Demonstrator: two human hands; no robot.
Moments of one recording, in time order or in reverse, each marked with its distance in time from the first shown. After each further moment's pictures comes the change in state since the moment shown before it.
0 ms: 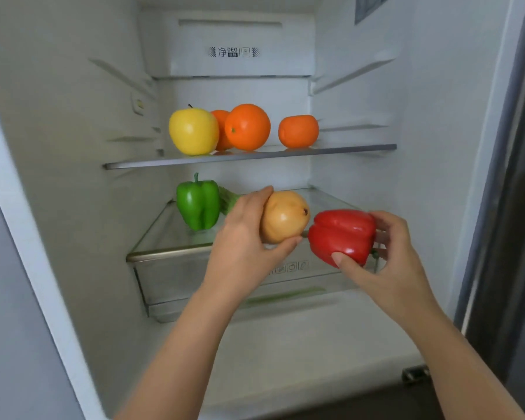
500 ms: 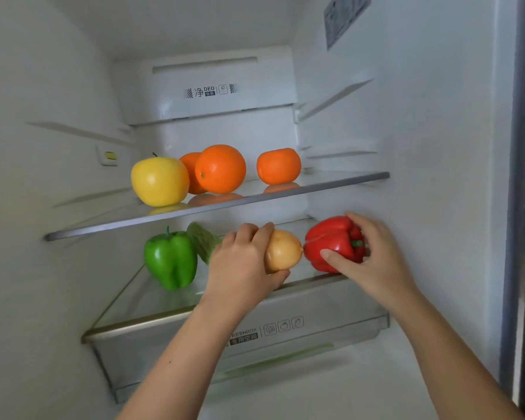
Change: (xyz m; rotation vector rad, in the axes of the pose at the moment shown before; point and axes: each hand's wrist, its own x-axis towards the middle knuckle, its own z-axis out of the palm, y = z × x) left_hand 0.071 -0.023 0.049 0.564 -0.173 0.064; right_hand 0.098 0.055 0.005 -0.057 0.048 -0.010
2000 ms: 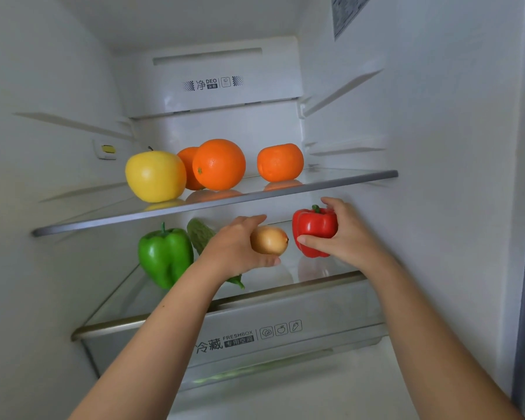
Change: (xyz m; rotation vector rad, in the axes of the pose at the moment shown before) left_hand 0.047 -0.031 0.016 -0.313 -0.297 -0.133; right_hand 0.061 0.012 0.027 -0.054 -0.264 0.083
